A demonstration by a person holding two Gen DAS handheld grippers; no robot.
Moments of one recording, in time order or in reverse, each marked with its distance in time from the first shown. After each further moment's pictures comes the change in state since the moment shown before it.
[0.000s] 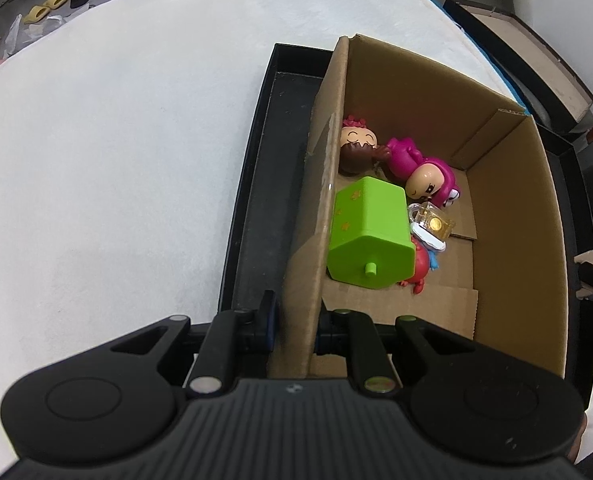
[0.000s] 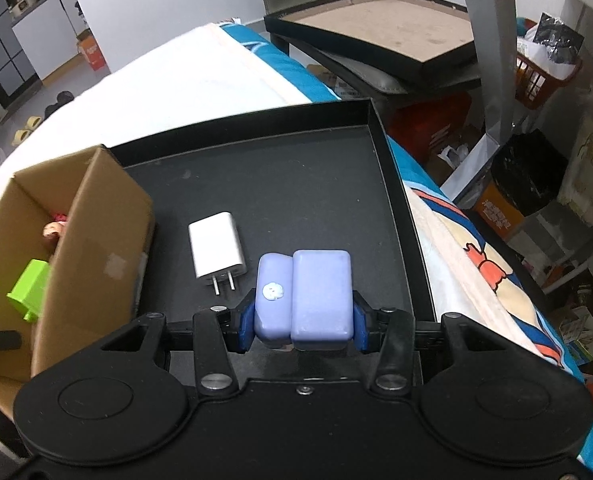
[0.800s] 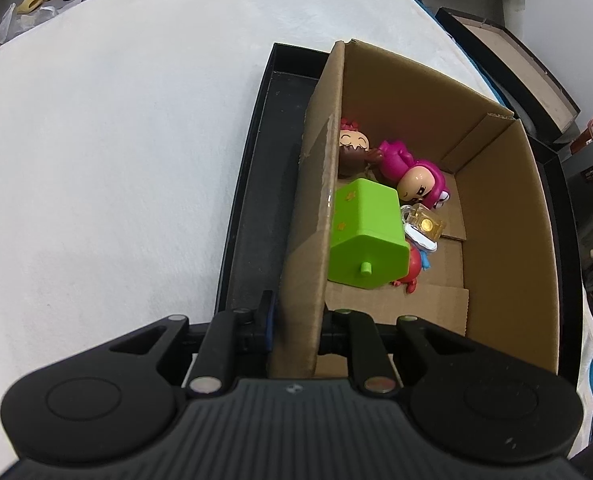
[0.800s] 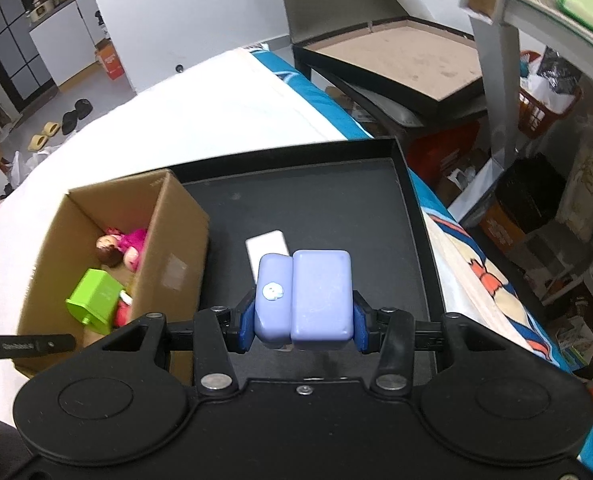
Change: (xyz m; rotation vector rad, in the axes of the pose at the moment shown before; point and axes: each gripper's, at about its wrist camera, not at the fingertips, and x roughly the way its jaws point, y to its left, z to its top) left arm -0.002 0.017 -0.004 -0.026 -0.011 -0.073; right arm -0.049 0.033 0.008 -0.022 -0.040 0.025
